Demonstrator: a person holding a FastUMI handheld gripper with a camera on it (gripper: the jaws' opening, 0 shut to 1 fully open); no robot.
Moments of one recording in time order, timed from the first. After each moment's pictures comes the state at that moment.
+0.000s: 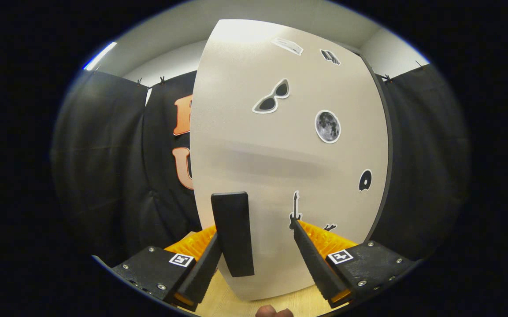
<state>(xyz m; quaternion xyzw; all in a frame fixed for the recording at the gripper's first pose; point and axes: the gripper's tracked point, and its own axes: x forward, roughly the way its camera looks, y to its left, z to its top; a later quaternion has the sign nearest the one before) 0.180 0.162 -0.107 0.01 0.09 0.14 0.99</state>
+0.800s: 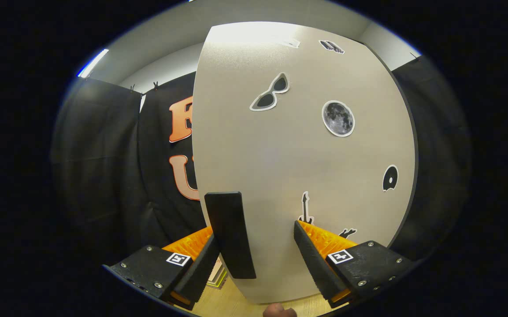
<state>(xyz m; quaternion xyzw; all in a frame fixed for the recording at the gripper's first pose) 0.203 0.180 -0.111 0.04 0.08 0.14 0.99</state>
